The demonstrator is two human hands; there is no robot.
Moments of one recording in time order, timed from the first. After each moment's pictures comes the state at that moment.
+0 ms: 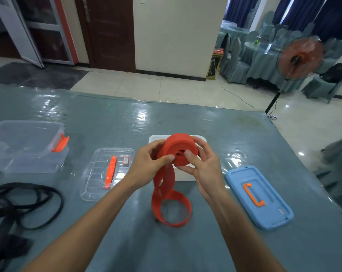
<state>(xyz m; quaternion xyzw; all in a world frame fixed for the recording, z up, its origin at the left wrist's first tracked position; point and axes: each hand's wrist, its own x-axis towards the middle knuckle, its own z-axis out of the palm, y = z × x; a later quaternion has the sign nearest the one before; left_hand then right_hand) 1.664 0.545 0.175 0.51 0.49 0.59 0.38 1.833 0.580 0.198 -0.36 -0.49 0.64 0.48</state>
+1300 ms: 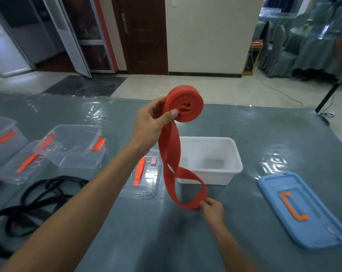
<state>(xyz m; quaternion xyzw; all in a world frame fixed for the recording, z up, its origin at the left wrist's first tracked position) 1.626 0.568 0.267 0.50 0.54 0.64 0.23 1.841 0.594 -0.045 -0.63 -0.53 0.50 0.26</state>
